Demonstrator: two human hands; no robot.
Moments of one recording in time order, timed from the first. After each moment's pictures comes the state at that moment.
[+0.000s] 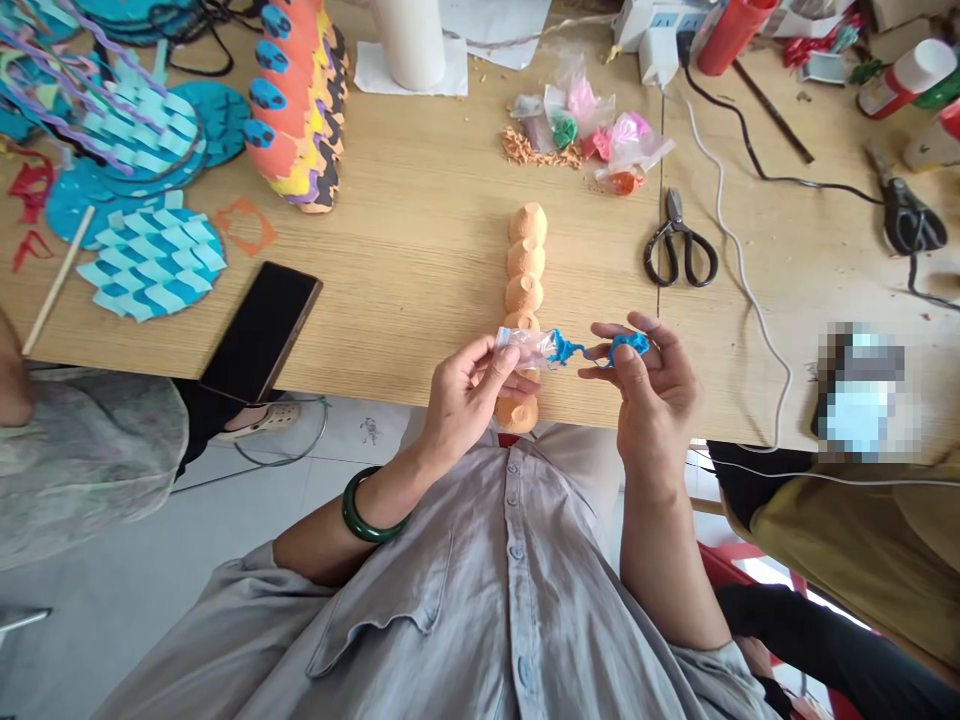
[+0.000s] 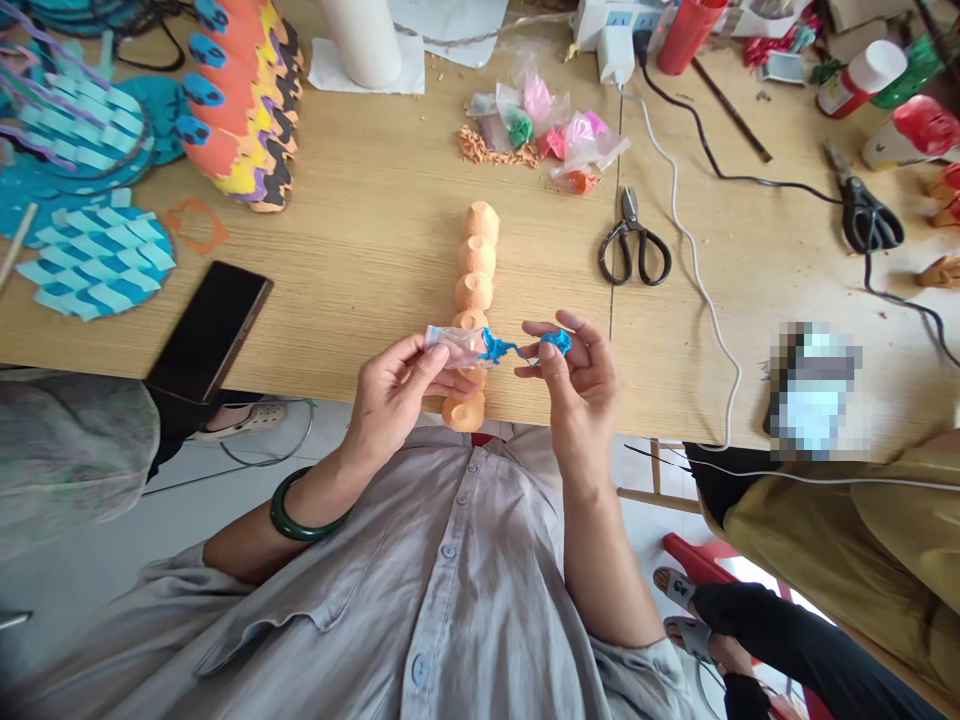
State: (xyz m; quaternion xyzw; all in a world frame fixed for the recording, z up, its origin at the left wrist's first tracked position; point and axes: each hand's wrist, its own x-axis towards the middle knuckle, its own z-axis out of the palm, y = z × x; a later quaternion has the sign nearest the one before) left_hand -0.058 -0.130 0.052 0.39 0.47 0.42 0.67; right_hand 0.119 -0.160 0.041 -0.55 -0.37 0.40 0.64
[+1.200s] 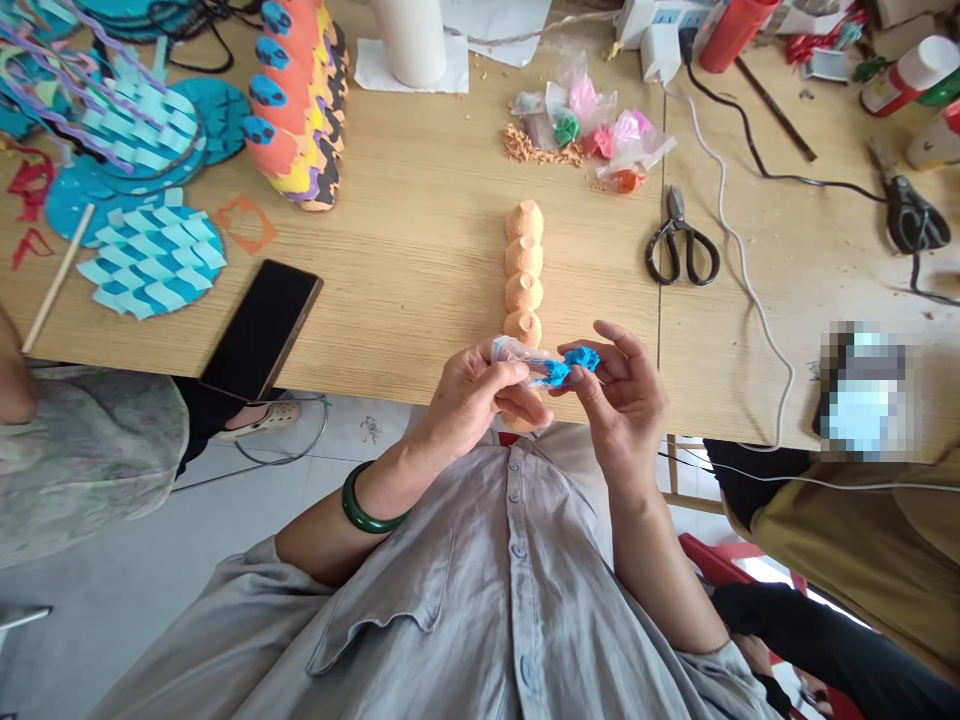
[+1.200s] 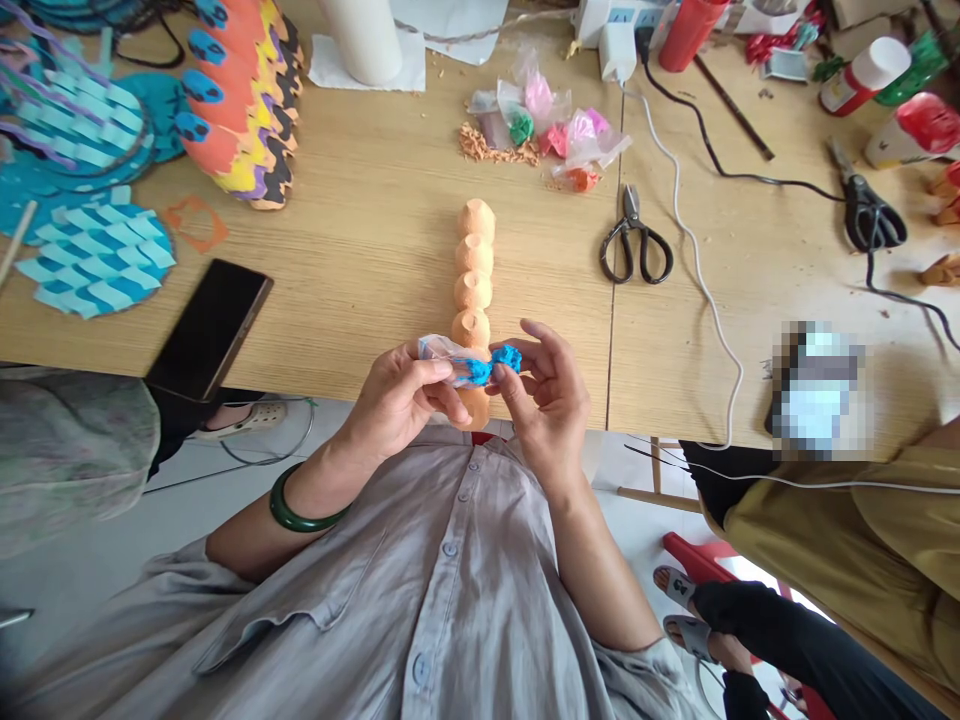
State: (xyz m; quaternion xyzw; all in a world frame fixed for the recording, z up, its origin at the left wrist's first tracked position) left_hand -0.059 -0.124 0.051 0.33 0.39 0.35 0.79; right_hand 0.098 -0.171 0.034 -0.51 -0.45 0.40 0.62
